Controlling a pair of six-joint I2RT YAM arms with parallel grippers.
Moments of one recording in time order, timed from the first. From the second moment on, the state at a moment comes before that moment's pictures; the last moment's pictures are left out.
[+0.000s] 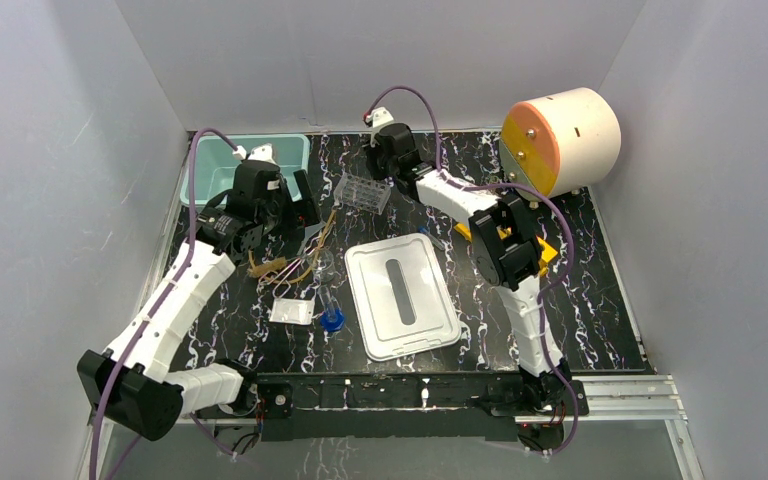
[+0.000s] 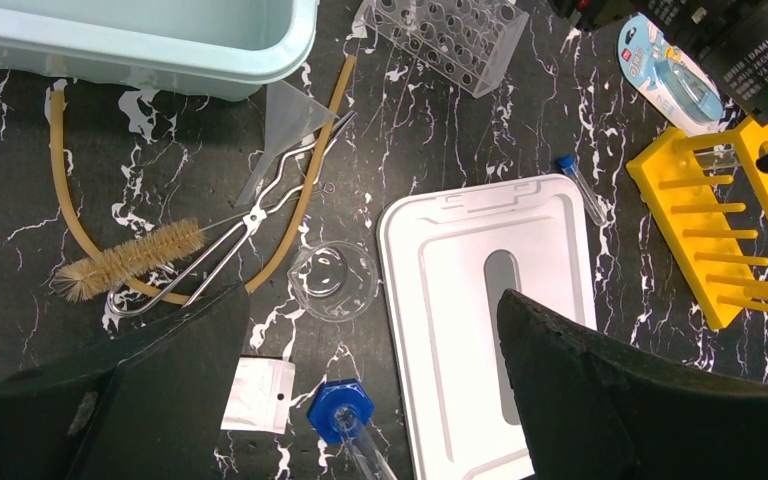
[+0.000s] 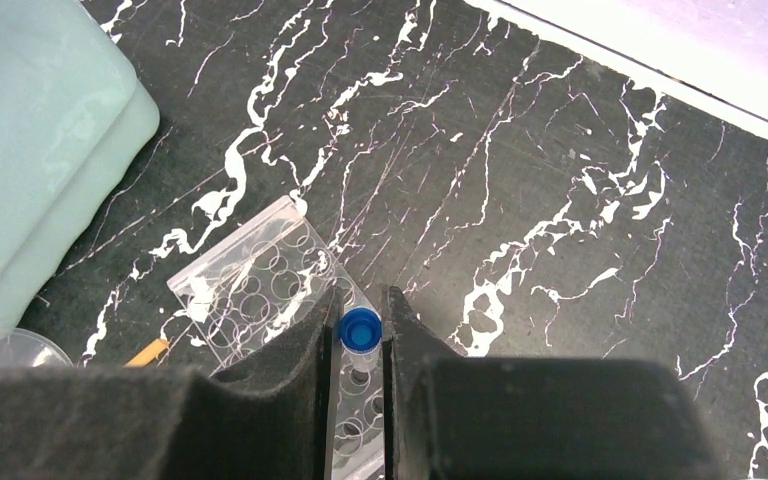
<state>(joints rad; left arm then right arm) -0.41 1.18 1.22 -0.73 -0.16 -0.53 0.61 2.30 1.90 -0.04 0.01 0.06</state>
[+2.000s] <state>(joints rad) -0.41 1.25 1.19 -0.72 -0.18 -0.53 0.62 2.29 1.65 0.32 0.07 0.05</state>
